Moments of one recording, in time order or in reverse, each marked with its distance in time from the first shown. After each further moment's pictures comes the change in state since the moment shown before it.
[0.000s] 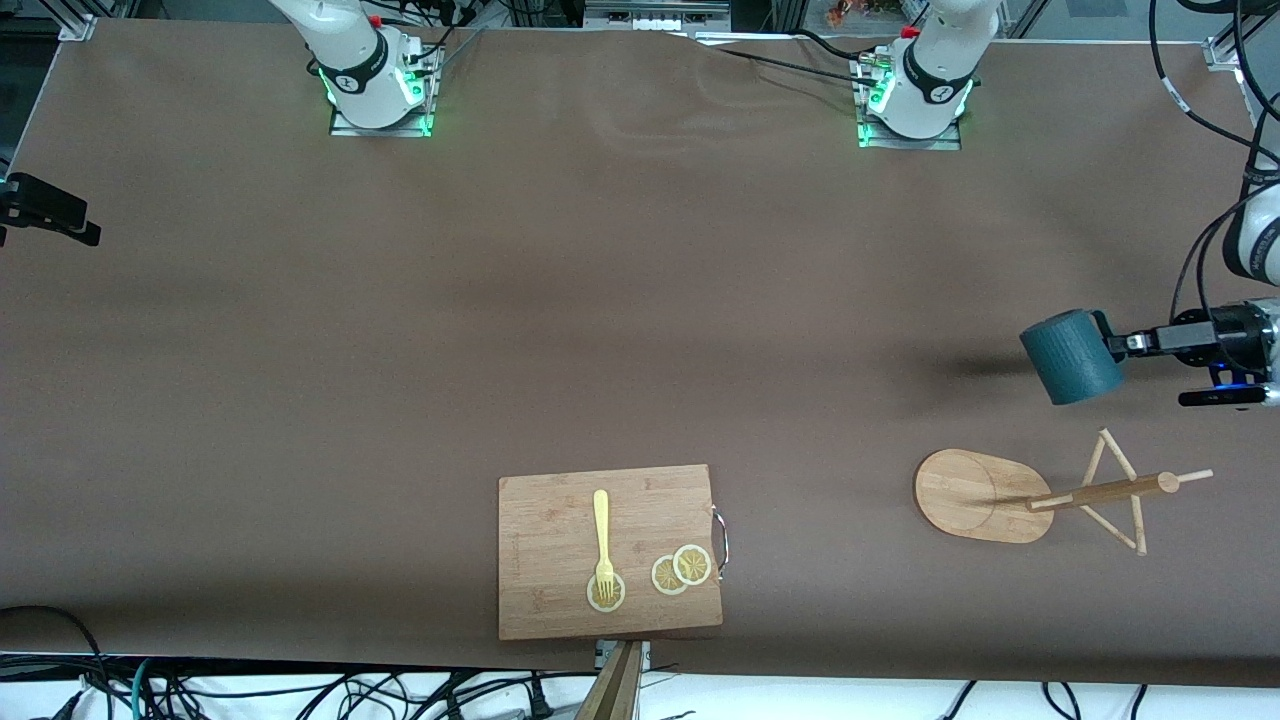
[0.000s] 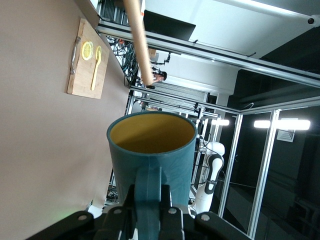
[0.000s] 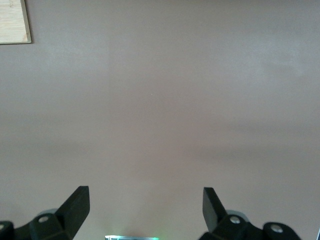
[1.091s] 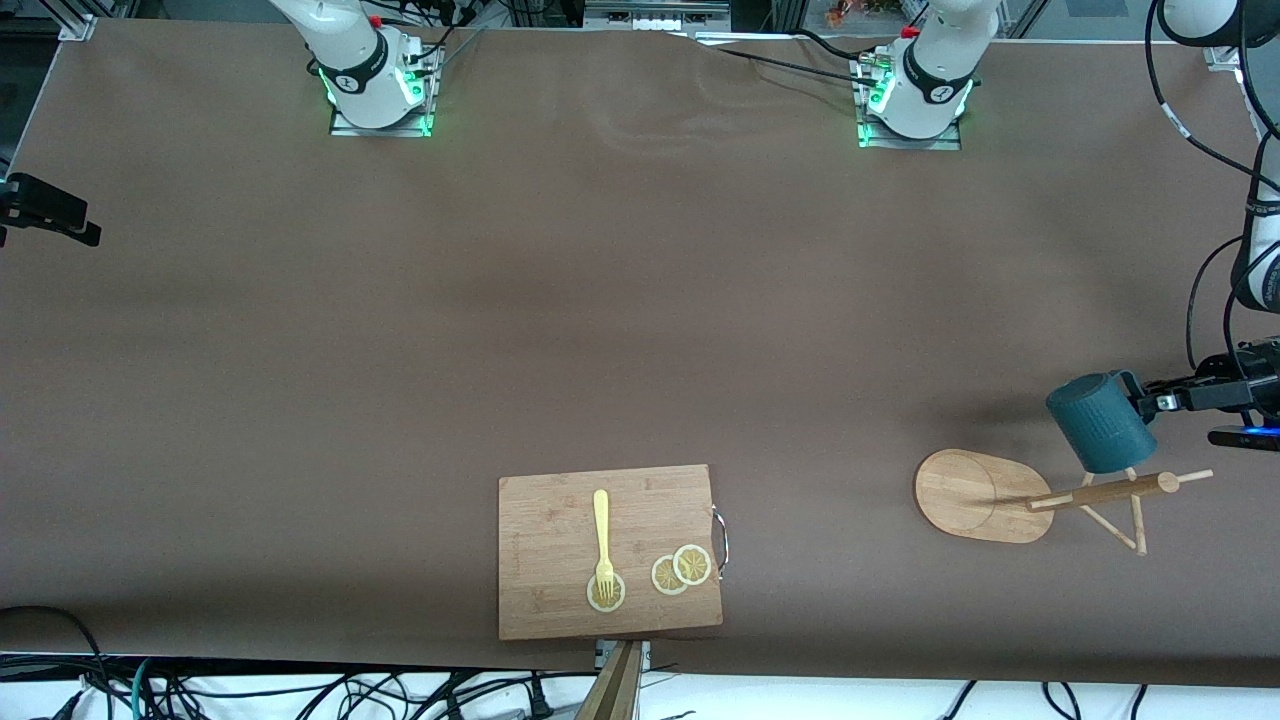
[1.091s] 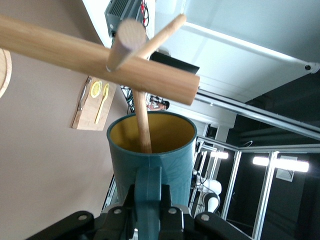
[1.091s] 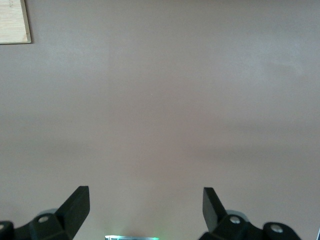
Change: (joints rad) left arm -0.018 0.091 -0.011 0.130 -0.084 0.138 -0.142; right arm 0.000 0.000 0.000 0.000 0.000 0.000 0.000
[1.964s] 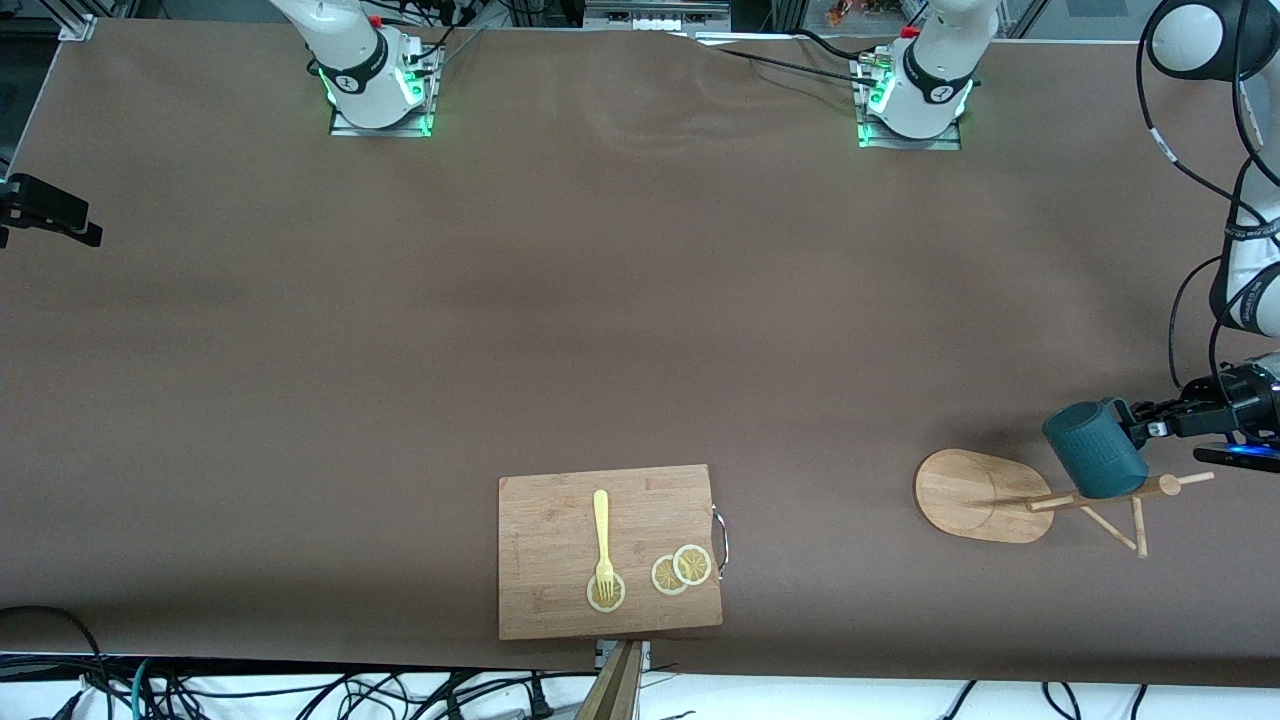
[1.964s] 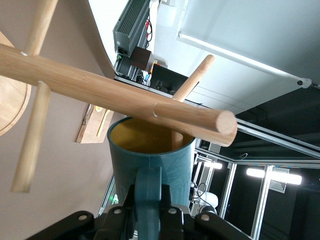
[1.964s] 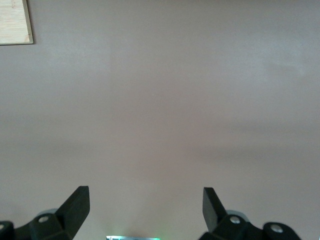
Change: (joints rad) left arm -0.005 0.119 0.001 0.093 -0.027 0.023 -0.009; right arm 0.000 0.001 0.000 0.000 0.006 0.001 0.000
